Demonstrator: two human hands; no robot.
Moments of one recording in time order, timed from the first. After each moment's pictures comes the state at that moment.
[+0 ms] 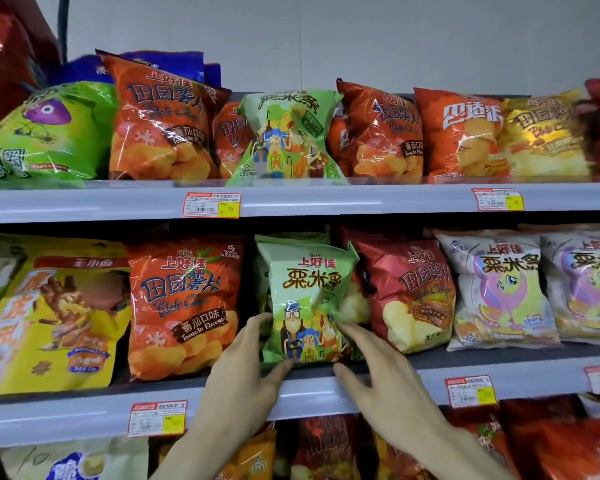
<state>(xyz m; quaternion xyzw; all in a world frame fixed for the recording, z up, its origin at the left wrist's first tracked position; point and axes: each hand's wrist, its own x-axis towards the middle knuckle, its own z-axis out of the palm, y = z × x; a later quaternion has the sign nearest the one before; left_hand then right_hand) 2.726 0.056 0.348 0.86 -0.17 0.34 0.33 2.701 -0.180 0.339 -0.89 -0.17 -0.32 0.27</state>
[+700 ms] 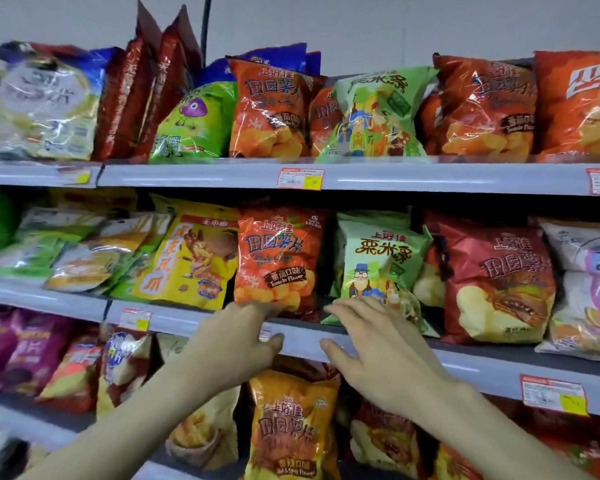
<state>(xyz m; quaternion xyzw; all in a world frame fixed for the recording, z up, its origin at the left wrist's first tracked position) 2.614 0.114 0.378 0.96 0.00 0.26 0.09 2.650 -0.118 0.381 -0.90 -0.33 -0.27 0.08</state>
